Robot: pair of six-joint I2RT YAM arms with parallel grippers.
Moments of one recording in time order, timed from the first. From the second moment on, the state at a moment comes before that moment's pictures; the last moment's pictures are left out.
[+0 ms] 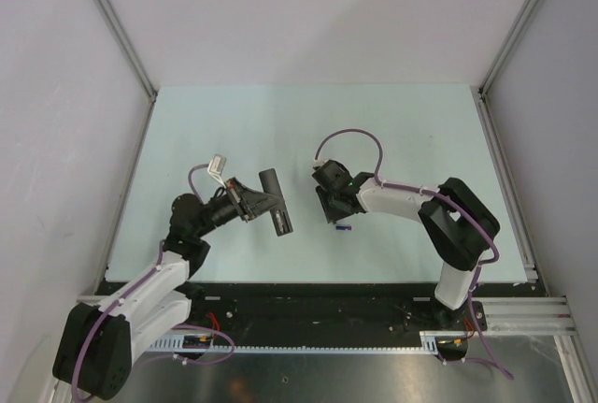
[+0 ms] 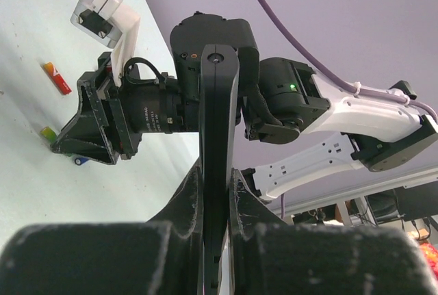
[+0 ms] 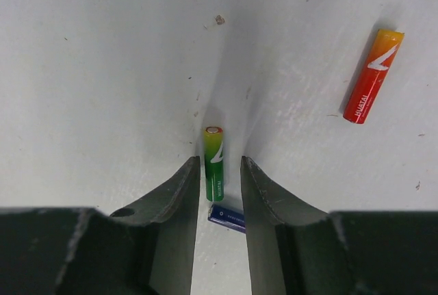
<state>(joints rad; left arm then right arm) -0.33 0.88 0.26 0.71 0.69 -1.17 0.80 1.79 1.10 -0.40 0.14 0.38</state>
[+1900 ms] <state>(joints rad) -0.33 0.78 0.26 0.70 0.63 -1.23 0.71 2.00 1.39 -0.64 0.33 1.65</state>
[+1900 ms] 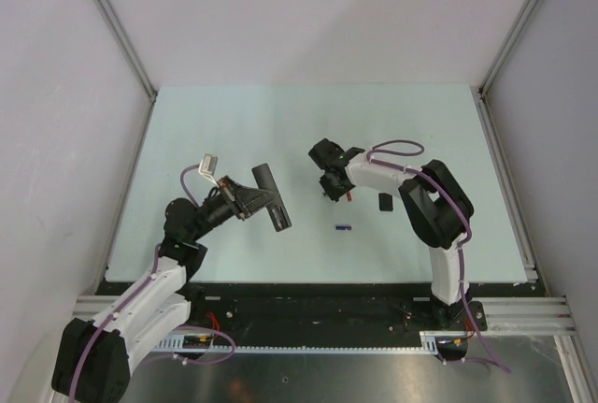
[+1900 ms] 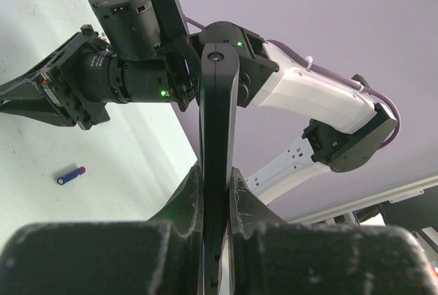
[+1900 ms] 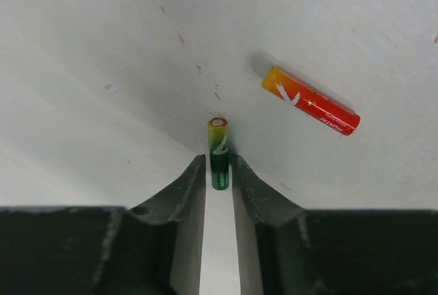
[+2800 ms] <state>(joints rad) -0.33 0.78 0.27 0.69 0.62 -1.23 0.80 1.87 1.40 -0.74 0.36 1.26</state>
